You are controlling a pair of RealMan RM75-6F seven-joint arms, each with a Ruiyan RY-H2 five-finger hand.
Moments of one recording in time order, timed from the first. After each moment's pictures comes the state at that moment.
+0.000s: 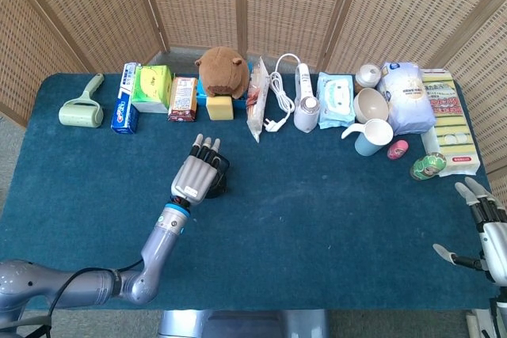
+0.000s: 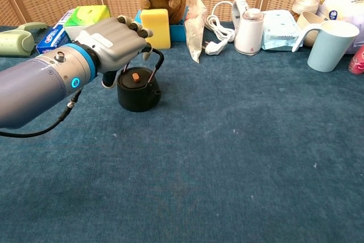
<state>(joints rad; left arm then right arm) -0.90 -1.75 -0.18 -1.49 0.84 1.17 1.25 0.05 -0.99 0.05 -1.64 -1.57 1.53 0.34</state>
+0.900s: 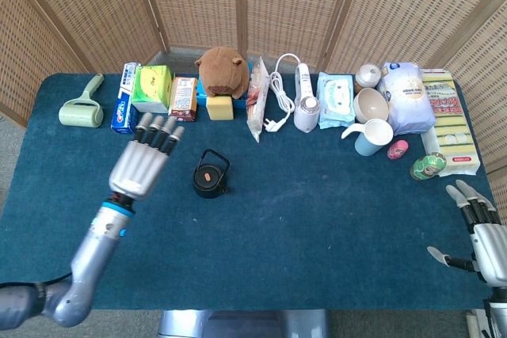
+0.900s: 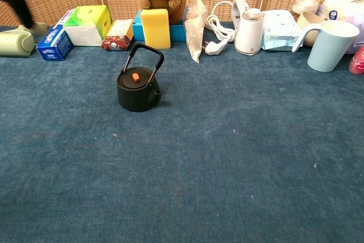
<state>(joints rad) -0.75 -1.25 -0.13 -1.95 1.01 1.32 1.04 0.06 -1.00 0.04 -1.65 -1.58 1.51 0.28</state>
